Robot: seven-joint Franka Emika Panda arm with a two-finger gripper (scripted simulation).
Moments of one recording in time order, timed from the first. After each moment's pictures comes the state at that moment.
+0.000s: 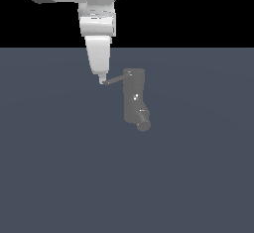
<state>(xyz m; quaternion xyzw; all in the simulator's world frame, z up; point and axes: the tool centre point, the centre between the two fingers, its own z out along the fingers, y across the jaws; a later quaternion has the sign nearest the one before) -0.028 0.072 0.201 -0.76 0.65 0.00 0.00</state>
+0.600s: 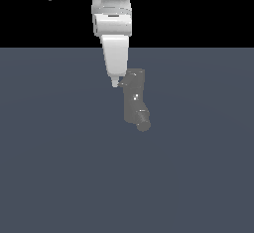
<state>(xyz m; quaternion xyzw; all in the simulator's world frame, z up) -0.055 0.034 0.201 -0.76 0.65 0.00 0.00</state>
